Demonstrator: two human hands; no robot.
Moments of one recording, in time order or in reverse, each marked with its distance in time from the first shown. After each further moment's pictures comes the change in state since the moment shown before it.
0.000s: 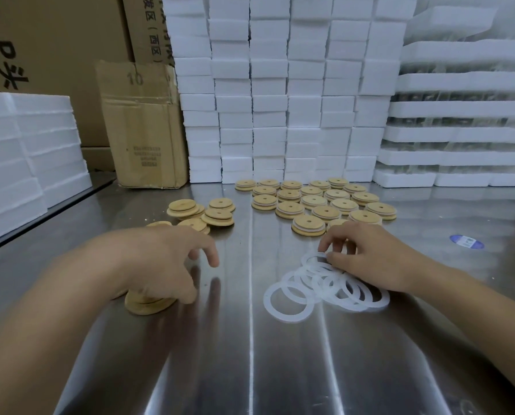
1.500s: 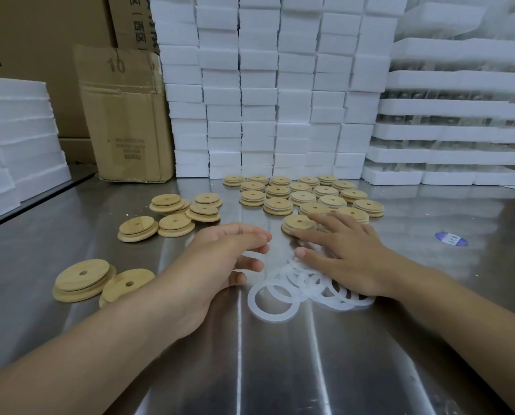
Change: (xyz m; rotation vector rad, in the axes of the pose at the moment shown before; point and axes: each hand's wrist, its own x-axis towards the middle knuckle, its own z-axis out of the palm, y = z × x) left_hand 0.043 0.060 0.067 -1.392 0.205 0.153; right_hand 0.000 -0.002 0.011 -0.263 -0.121 0.042
